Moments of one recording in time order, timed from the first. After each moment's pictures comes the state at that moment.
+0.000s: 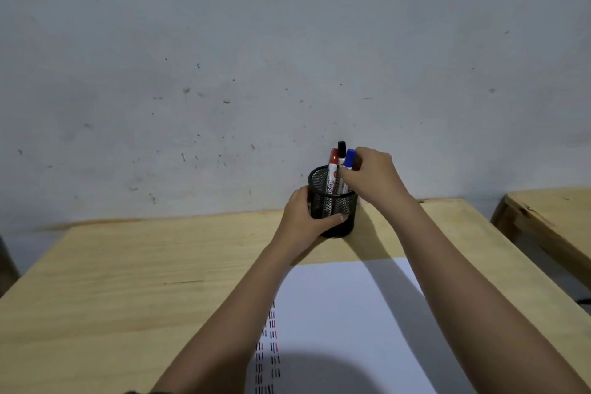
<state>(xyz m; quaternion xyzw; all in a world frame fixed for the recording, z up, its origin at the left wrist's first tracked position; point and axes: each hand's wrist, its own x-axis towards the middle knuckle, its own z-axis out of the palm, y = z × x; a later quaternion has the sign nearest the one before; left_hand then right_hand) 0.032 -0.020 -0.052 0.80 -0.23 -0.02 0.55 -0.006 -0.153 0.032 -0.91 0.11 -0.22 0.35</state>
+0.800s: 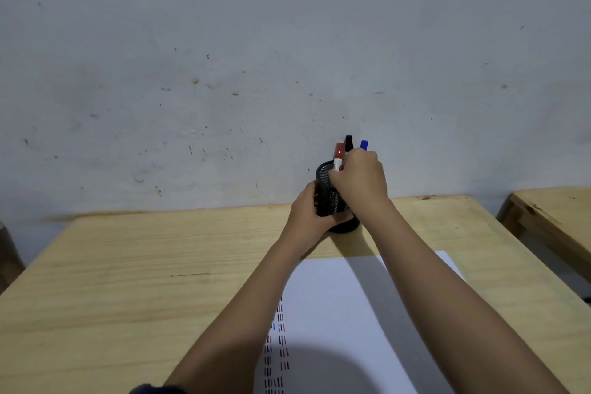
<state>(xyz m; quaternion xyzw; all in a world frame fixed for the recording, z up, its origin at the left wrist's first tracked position) 0.028 -0.019 -0.054 0.75 -0.23 -0.06 0.61 0.010 -0.119 0.019 -0.92 0.18 -0.25 0.25</state>
